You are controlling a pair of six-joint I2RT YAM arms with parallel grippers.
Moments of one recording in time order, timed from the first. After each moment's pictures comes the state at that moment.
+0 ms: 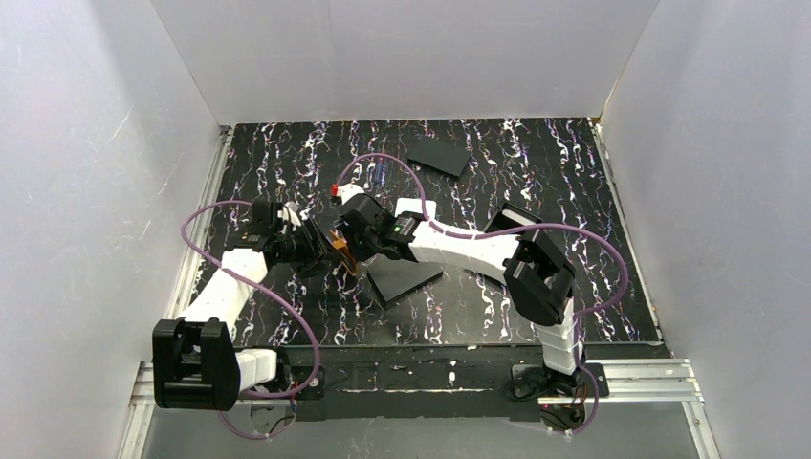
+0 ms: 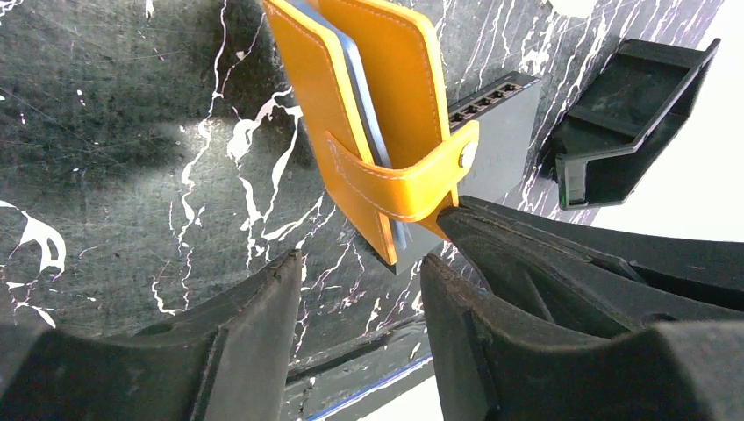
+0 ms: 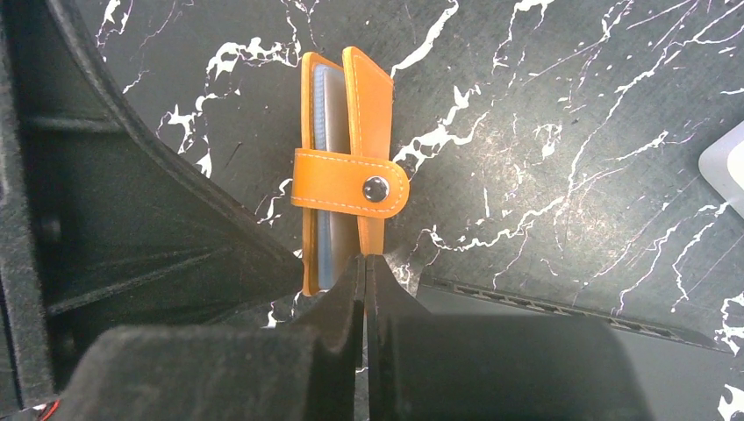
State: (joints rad) left arm -0.05 1.22 0.73 -0.55 0.50 -0.63; right arm 1.09 1.98 1.60 -0.37 0.12 0.39
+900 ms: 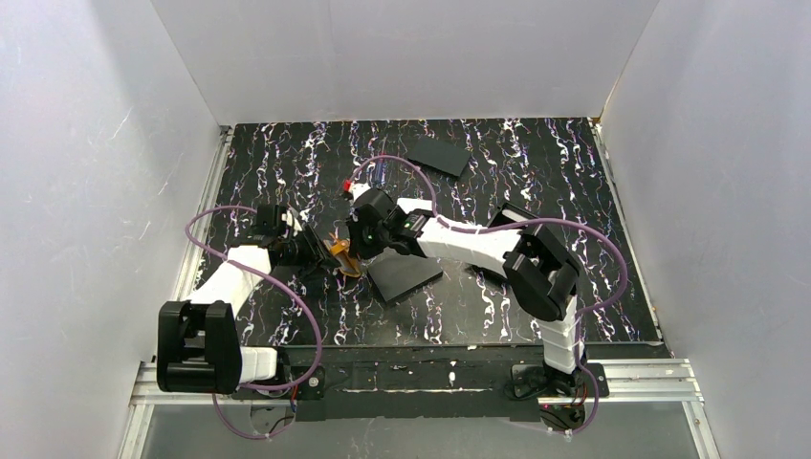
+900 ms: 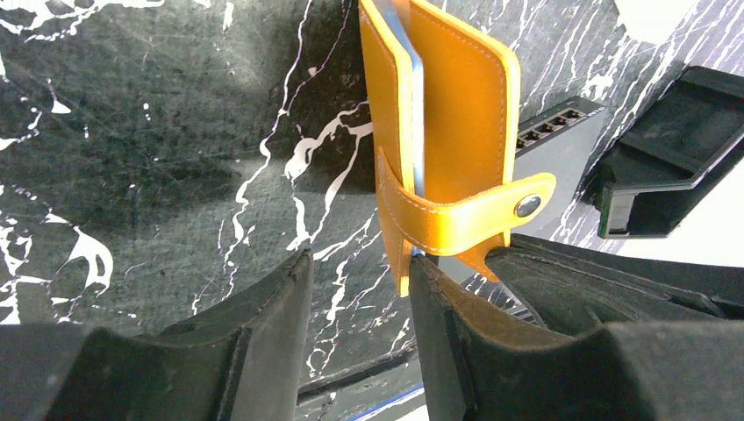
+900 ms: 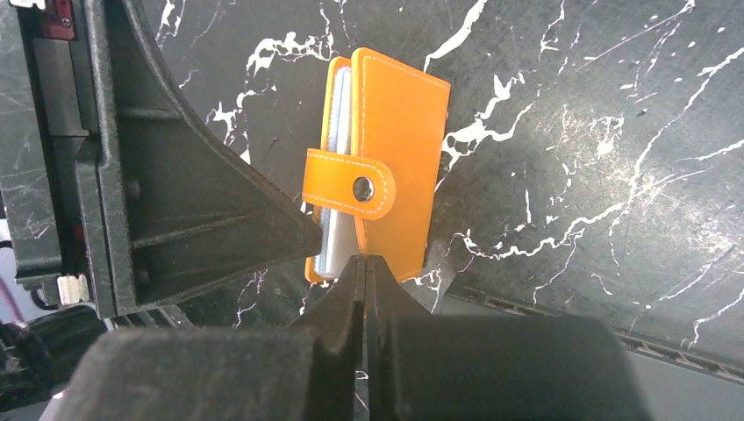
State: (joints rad) left arm -0.05 1.29 0.69 -0.52 0.43 -0.62; right arm 1.03 1.98 1.52 -0.27 -0.06 0.46
